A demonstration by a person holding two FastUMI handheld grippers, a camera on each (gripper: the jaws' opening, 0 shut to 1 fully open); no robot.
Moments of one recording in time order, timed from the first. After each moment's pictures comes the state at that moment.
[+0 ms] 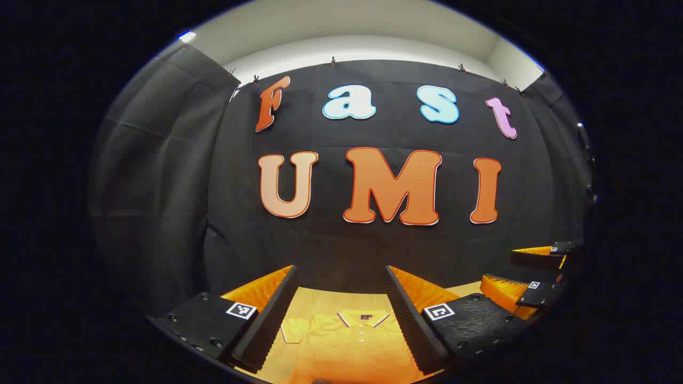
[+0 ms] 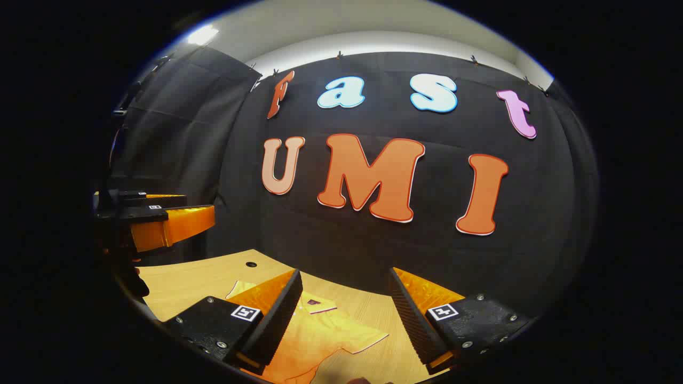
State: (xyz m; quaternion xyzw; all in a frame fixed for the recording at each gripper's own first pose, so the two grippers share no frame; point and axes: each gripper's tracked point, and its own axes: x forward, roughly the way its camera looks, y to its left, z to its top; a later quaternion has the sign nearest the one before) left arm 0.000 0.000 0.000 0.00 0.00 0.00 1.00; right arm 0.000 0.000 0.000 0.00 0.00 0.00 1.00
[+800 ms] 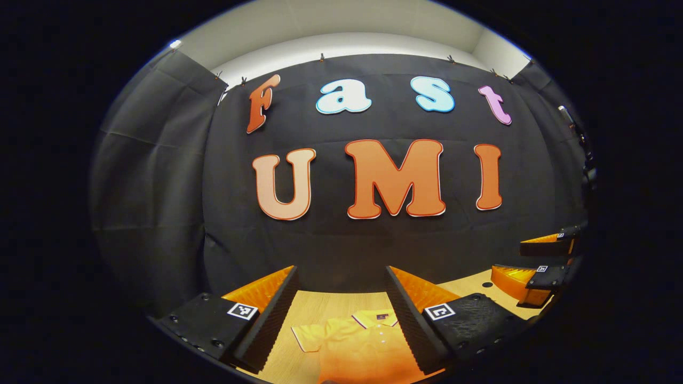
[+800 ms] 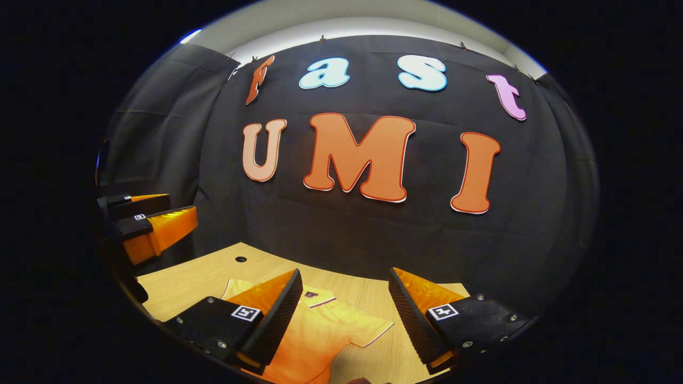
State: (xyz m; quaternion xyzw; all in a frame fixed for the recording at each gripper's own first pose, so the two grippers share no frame) left arm 0.033 0.036 -0.013 0.03 0.00 -0.03 1.00; right arm 0.028 0.013 -0.011 0.01 0.05 -0.05 1.00
